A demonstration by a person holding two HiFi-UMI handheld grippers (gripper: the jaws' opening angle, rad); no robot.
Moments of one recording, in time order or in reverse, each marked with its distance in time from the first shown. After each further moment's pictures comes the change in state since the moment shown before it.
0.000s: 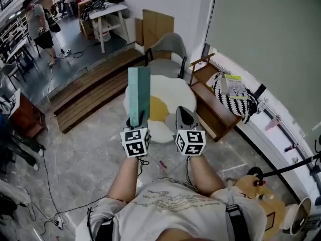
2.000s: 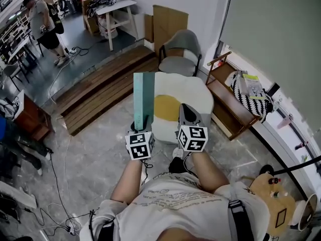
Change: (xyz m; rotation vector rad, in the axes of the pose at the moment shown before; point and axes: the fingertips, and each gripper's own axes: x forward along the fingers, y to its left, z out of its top) left arm 0.018 0.137 -0.040 0.001 0.075 -0.018; right arm 0.101 0.099 -0.043 0.044 0.039 -0.038
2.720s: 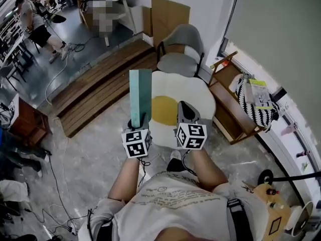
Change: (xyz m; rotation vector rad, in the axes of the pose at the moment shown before) left arm 0.133 0.021 0.019 -0.019 0.054 0.020; right arm 0.127 -0.062 -0.014 0.036 0.055 0.011
